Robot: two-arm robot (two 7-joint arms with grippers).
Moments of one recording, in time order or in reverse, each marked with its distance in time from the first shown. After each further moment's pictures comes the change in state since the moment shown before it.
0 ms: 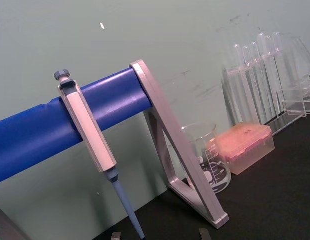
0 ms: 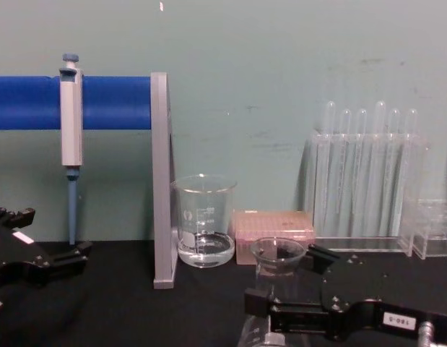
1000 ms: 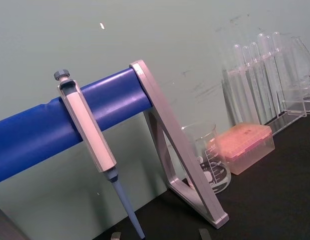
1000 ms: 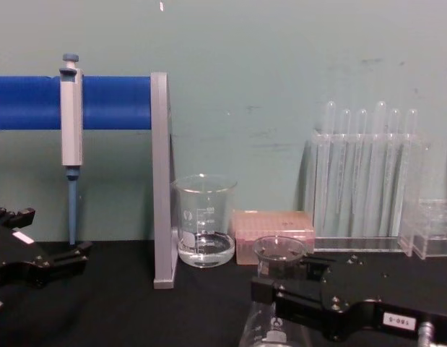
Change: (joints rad) left arm 0.000 0.000 0.000 0.000 0.000 0.000 0.000; right arm 0.000 0.000 0.000 0.000 0.001 0.000 0.000
